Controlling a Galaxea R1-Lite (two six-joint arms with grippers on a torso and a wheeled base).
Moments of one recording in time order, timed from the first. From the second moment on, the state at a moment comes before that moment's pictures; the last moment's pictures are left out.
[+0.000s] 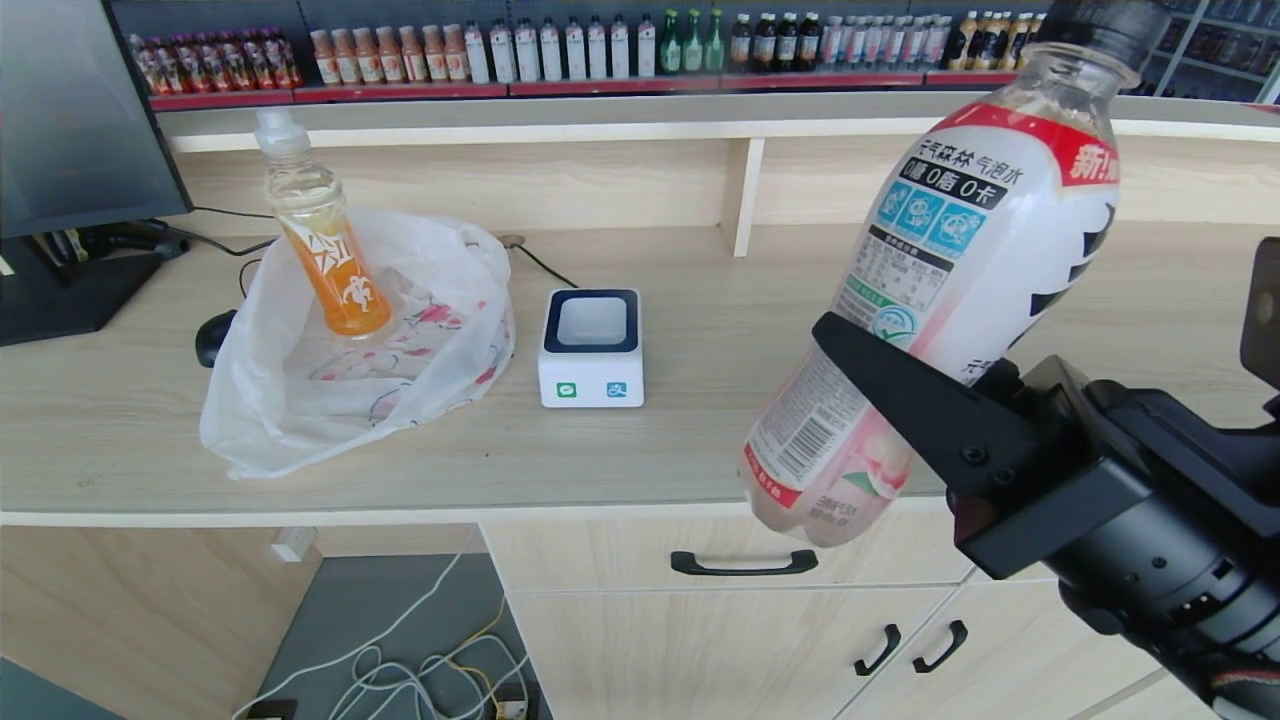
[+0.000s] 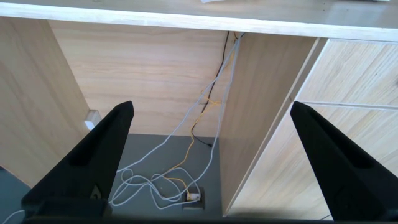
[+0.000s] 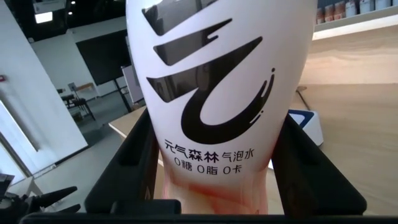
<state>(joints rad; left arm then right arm) 0.00 0.00 0.00 0.00 0.00 0.01 0.85 1.52 -0.44 -1.57 0.04 0.19</state>
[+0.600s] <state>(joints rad) 0.00 0.00 0.00 0.00 0.00 0.01 0.87 1.50 -0.43 -1.57 0.09 0.20</state>
